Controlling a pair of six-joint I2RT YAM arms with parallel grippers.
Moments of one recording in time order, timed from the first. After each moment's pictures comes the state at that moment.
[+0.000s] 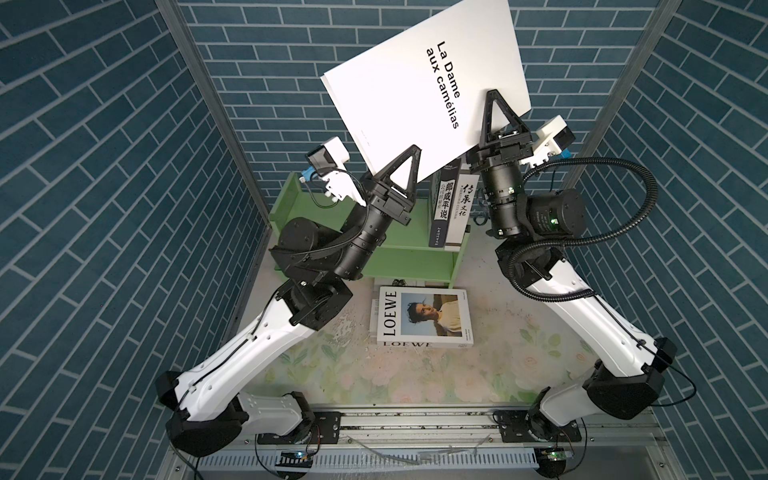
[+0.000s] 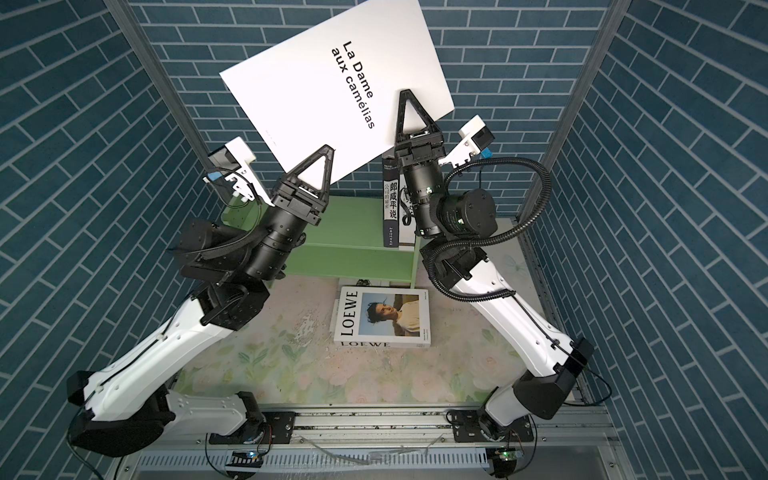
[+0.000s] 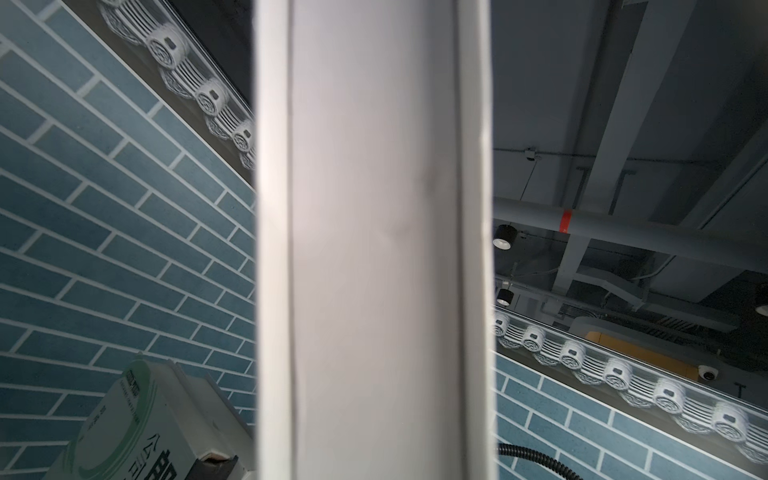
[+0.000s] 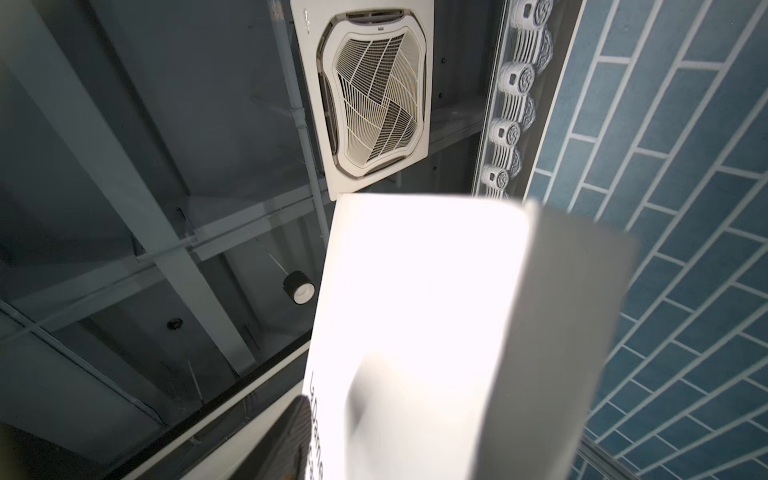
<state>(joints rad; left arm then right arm) -0.92 1.25 1.62 0.31 -0.18 -0.52 0.84 1.48 1.79 0.54 0.24 0.99</state>
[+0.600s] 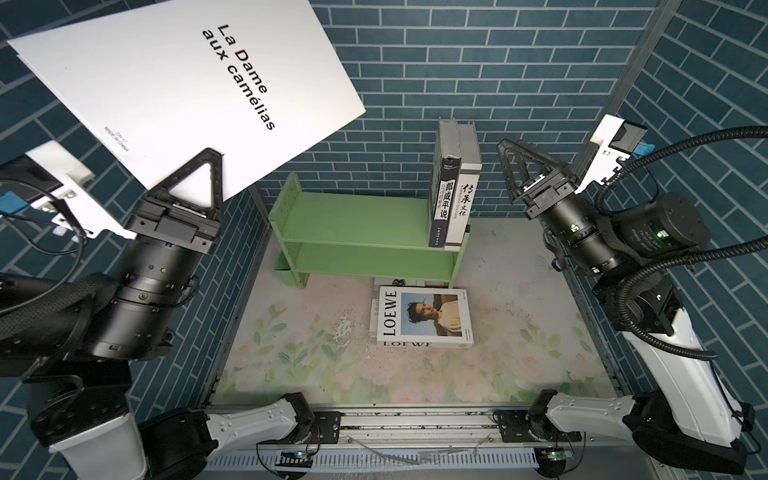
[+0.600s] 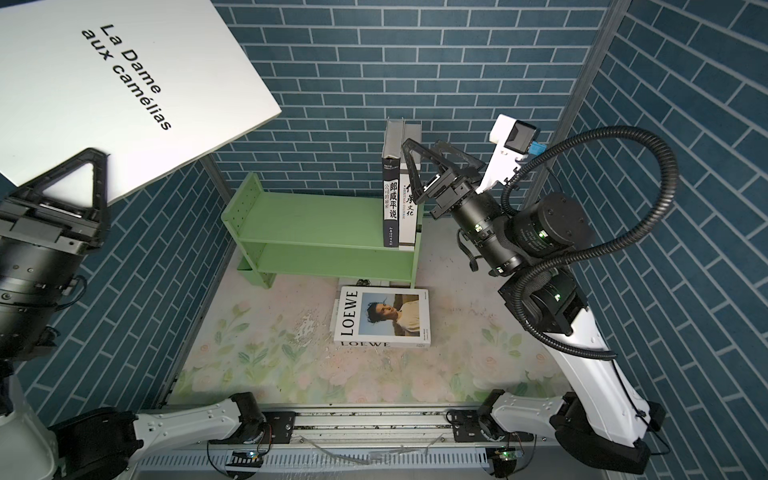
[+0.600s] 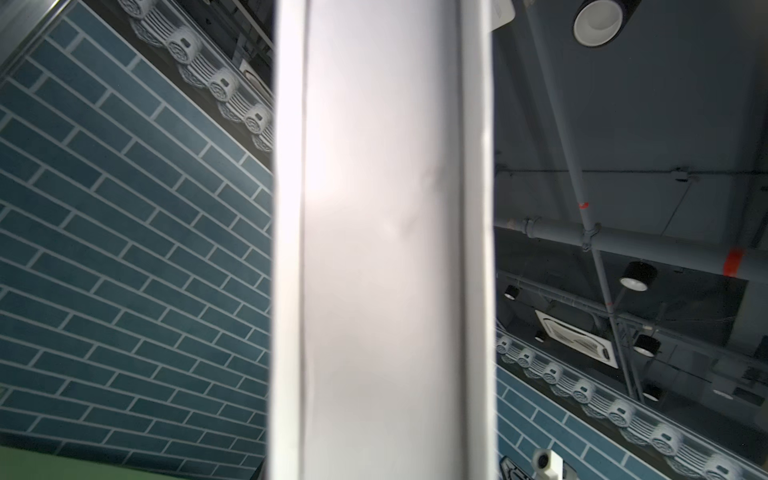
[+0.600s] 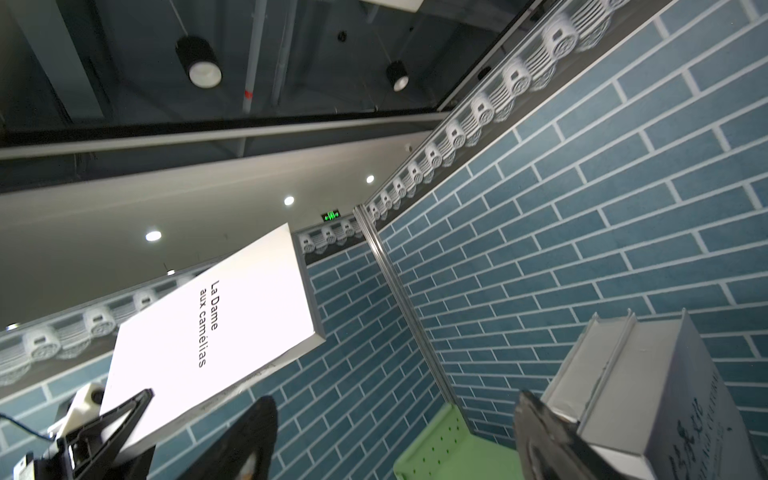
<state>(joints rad) -0.92 1.04 2.20 -0.69 -0.51 -0.46 0.84 1.21 1.90 -0.26 0.01 0.44</state>
